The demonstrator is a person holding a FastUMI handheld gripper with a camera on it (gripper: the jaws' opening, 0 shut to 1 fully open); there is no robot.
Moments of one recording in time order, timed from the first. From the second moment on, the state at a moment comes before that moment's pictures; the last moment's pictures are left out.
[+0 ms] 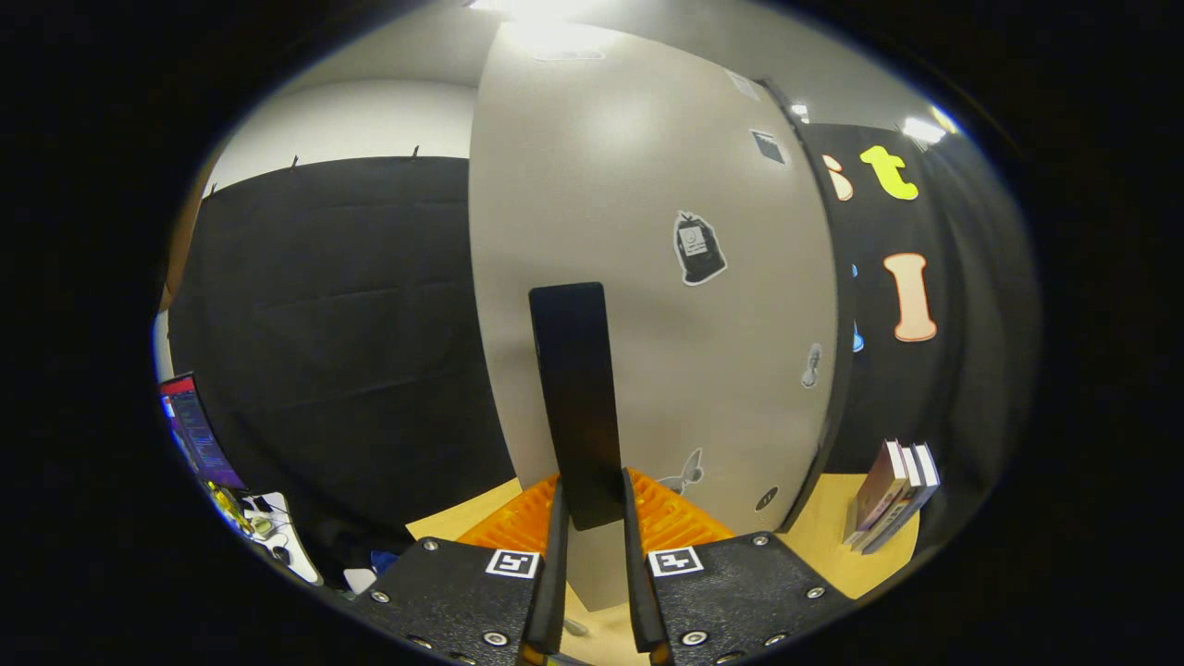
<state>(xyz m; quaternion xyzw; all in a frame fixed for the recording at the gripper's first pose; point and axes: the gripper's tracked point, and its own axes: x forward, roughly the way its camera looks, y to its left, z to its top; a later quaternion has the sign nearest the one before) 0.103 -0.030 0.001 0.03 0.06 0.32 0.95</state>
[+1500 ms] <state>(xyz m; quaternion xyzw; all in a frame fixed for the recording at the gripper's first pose) 0.089 -0.188 -0.020 0.10 0.05 0.18 0.98</state>
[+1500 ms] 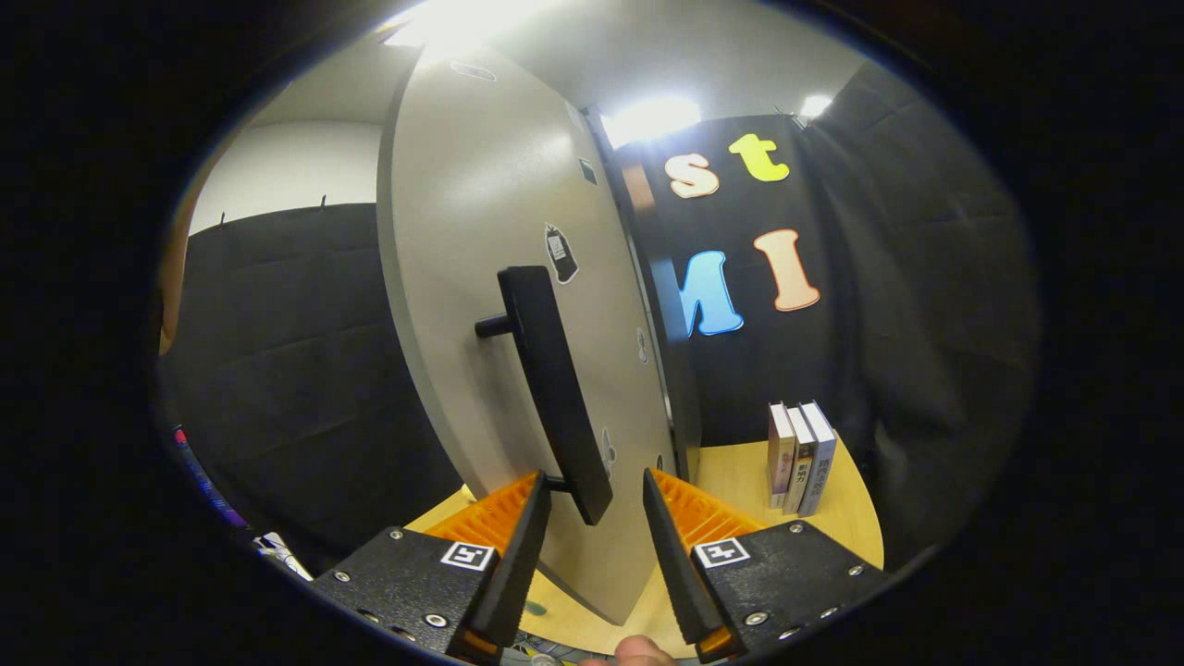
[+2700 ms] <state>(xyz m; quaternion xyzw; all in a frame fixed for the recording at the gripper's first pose) 0.020 -0.124 -0.145 0.17 -0.06 -0.12 0.98</state>
